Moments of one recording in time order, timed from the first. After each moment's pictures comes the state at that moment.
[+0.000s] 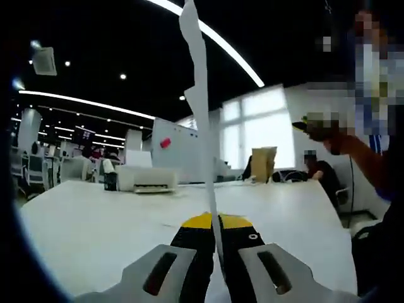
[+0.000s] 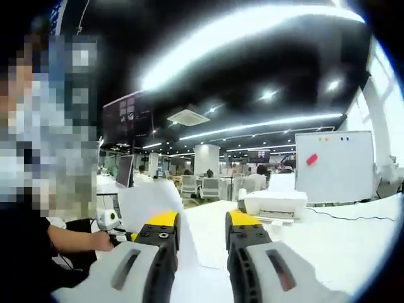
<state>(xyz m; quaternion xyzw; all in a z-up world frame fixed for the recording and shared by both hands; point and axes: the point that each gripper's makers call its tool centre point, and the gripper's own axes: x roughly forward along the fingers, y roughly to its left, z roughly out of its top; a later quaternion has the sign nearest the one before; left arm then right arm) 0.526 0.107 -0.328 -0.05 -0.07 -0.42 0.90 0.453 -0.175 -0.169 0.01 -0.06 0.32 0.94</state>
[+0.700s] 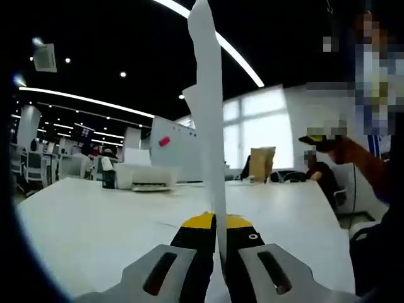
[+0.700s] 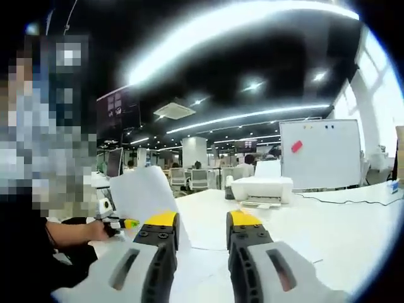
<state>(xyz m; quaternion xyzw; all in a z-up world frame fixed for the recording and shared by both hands) 0.526 0.105 -0.330 -0.05 -0.06 -0.43 0.90 0.438 -0.210 -0.200 0.02 -0.02 0.29 0.96</state>
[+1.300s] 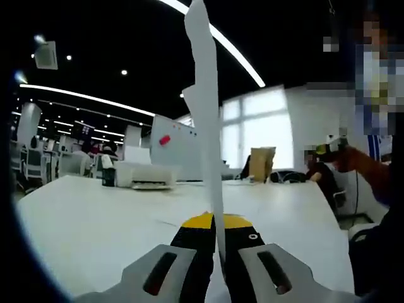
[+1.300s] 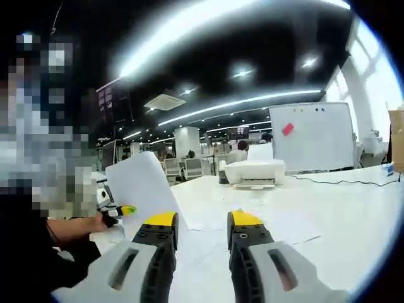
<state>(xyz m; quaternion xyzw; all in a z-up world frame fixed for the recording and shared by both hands) 0.526 0.106 -0.332 -0.06 -0.06 -0.43 0.90 0.429 -0.229 -0.239 0.04 0.02 0.26 0.96</state>
